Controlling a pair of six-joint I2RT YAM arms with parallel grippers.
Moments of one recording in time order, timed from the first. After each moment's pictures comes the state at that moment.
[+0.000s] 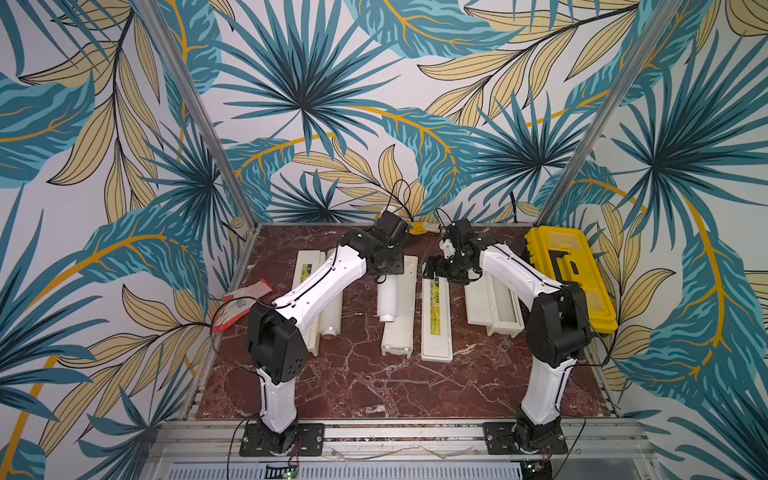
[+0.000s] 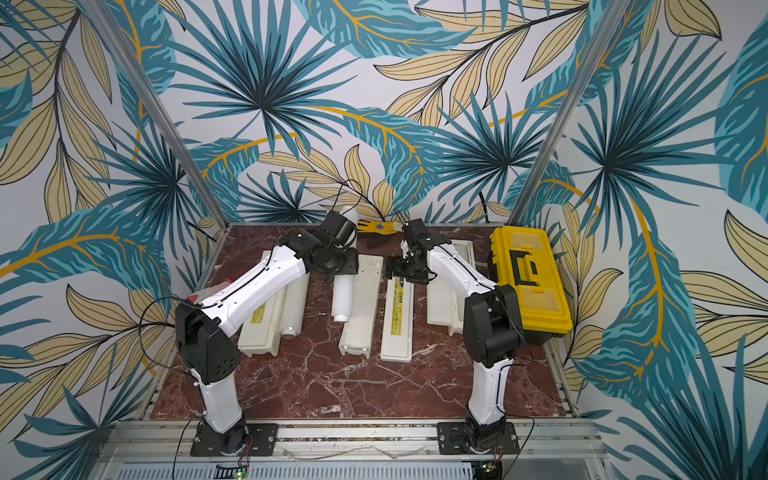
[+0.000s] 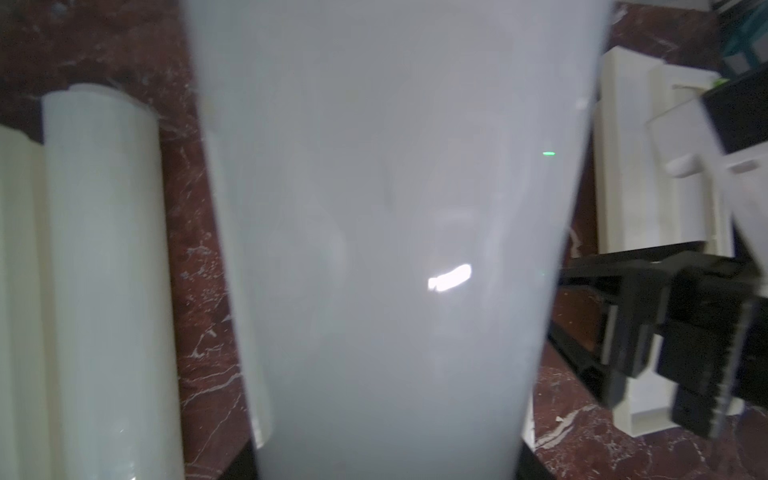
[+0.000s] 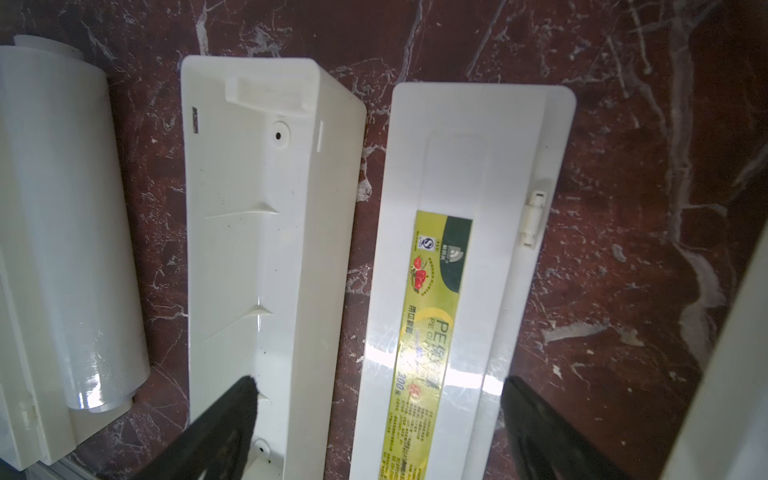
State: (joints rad) left arm -0.64 1.91 1.93 -1.00 -0.10 -0.60; right arm 0.31 1.93 1.64 -0.85 -0.20 0.39
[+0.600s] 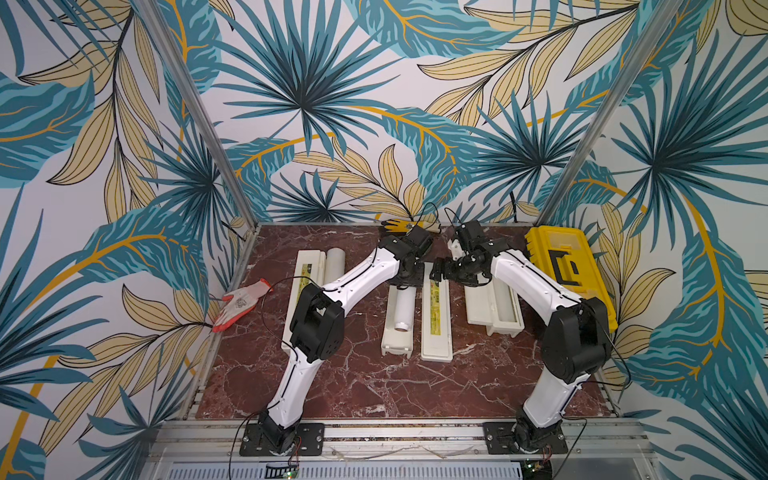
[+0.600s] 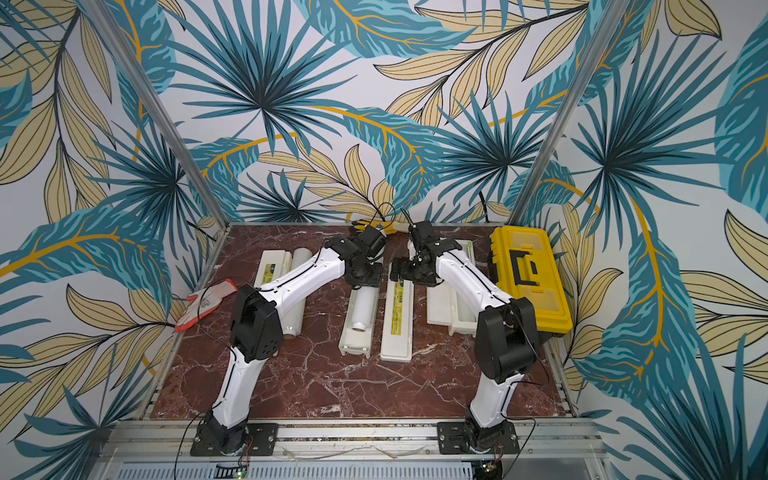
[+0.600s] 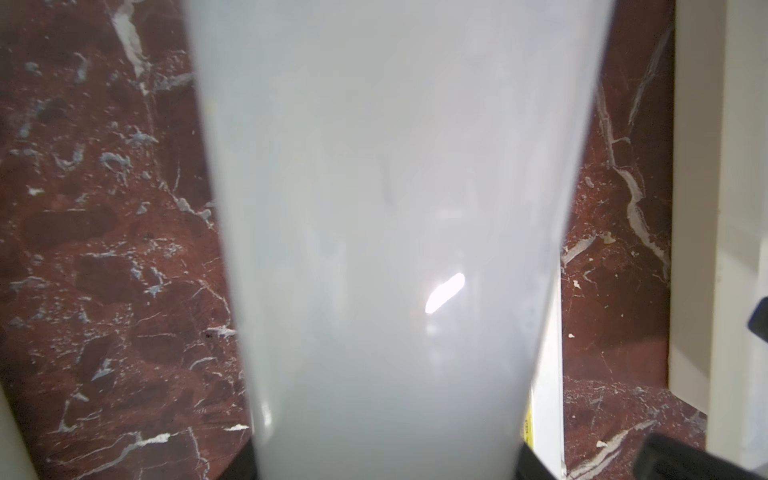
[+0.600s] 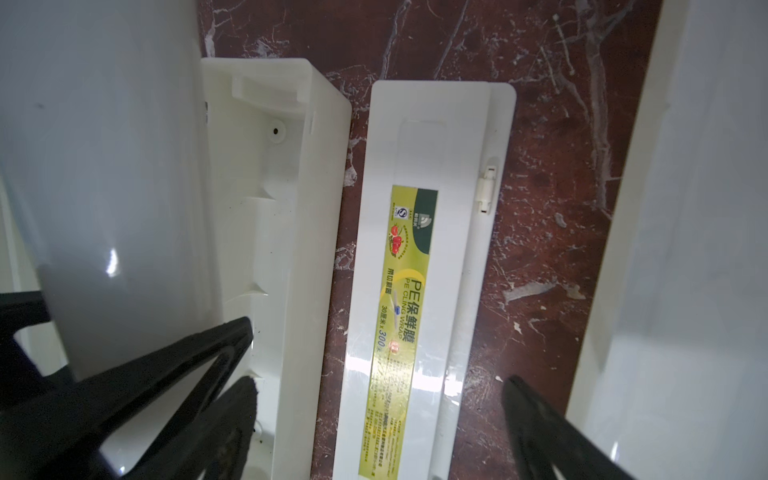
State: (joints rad) left arm -0.70 2.20 2.06 -1.02 -0.06 -0.57; right arm 0.31 1.80 1.52 -0.83 -0.16 0.38
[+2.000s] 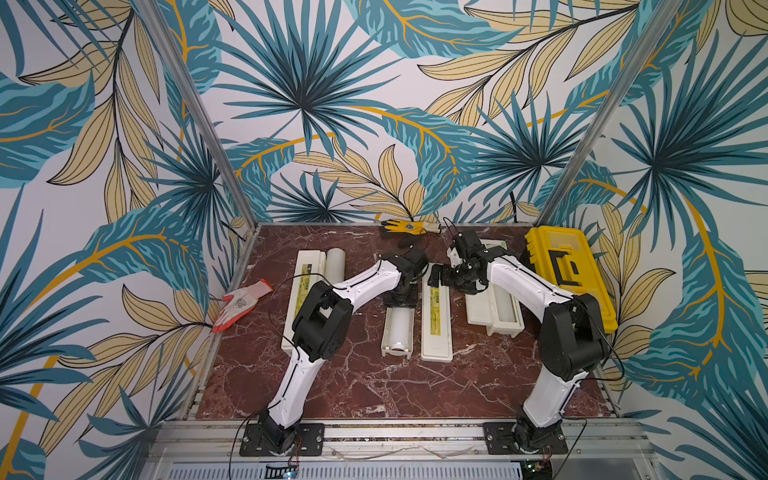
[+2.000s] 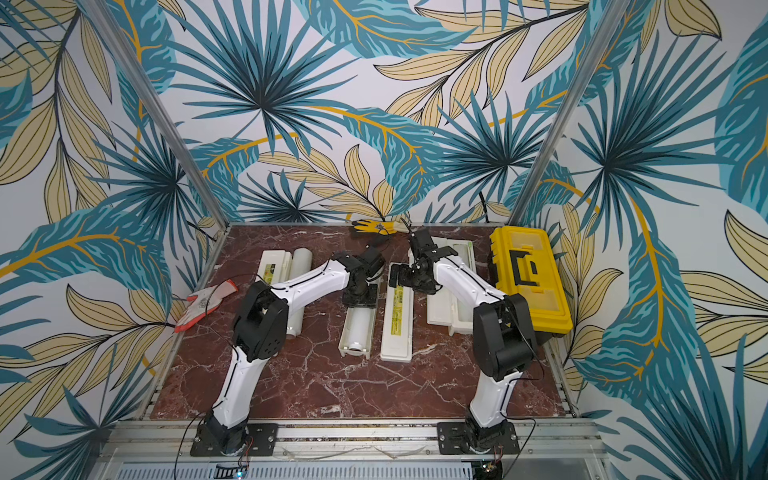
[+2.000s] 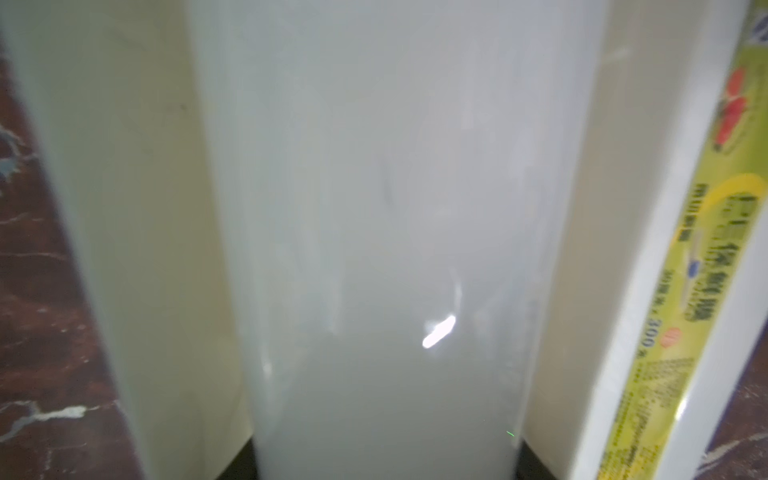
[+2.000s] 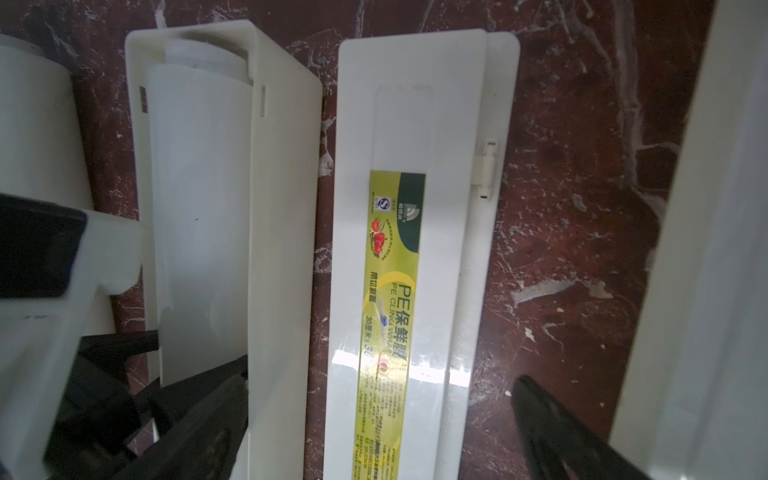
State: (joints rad) left arm -0.70 2.24 1.87 -1.01 0.01 -0.66; right arm 0.31 1.83 1.43 -0.75 -0.16 0.43
